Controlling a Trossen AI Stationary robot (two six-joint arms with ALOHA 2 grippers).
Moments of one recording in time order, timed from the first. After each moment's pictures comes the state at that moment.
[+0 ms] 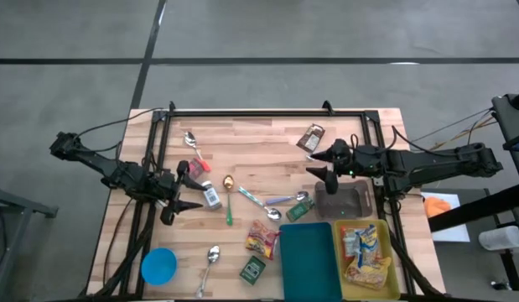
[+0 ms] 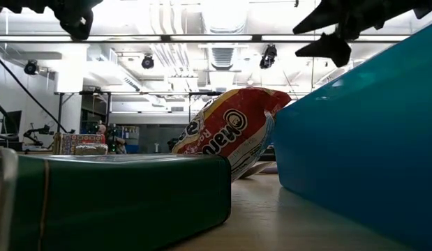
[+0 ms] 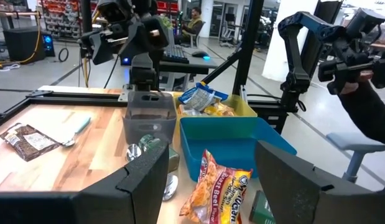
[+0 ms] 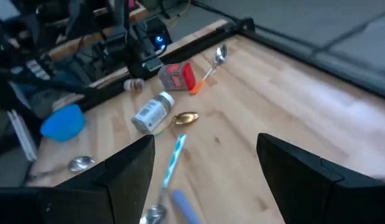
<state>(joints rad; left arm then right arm) -0.44 0.53 0.40 0.03 -0.25 -0.14 0.03 0.84 0.60 -0.10 0.24 0.49</state>
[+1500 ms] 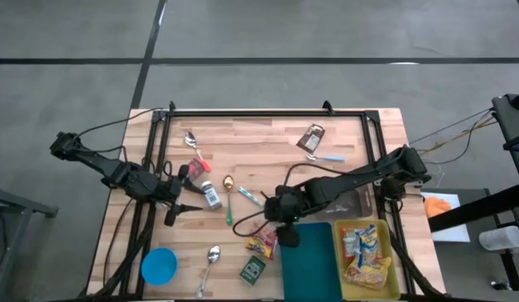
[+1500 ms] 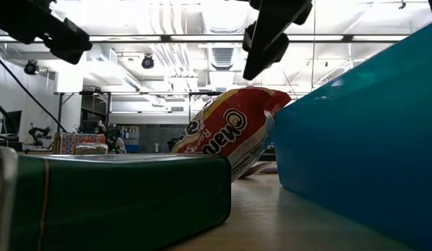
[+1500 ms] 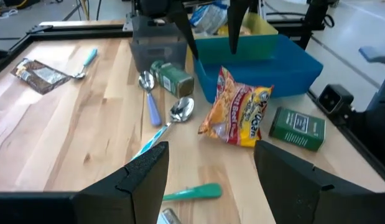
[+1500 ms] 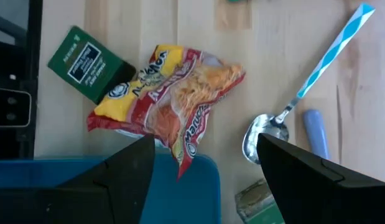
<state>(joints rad) -0.44 0.53 0.40 -0.28 -0.25 -0.14 0.28 1.83 1.51 -0.76 -0.04 0.34</state>
